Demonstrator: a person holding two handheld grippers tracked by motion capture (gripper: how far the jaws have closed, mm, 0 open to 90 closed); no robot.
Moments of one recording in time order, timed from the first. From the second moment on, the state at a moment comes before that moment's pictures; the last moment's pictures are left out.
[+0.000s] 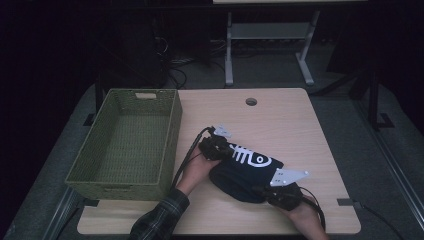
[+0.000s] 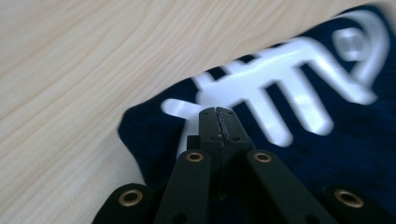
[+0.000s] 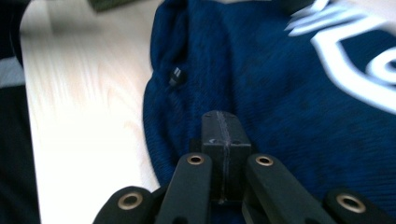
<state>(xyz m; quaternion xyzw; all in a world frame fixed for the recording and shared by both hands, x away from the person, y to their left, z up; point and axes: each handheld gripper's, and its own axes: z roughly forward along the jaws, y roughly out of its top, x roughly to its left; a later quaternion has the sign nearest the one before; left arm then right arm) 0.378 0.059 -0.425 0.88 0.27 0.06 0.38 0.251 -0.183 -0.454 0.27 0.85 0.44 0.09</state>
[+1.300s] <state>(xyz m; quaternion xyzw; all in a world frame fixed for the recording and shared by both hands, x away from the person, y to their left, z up) 0.356 0.077 -0.422 0.89 0.27 0.07 0.36 0.245 -0.222 -0.452 0.34 0.82 0.43 0.12</state>
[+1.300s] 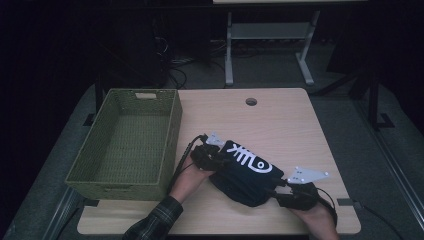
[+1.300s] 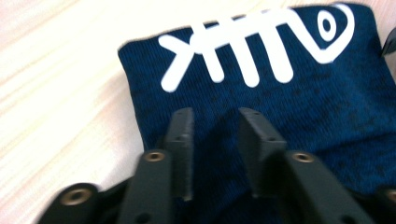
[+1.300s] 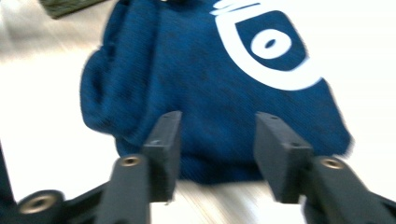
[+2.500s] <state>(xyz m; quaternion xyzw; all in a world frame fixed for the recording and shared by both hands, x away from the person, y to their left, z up) 0.388 0.076 -0.456 0.90 0.31 0.01 0.31 0.261 -0.272 -0.482 0.44 0.81 0.35 0.18</state>
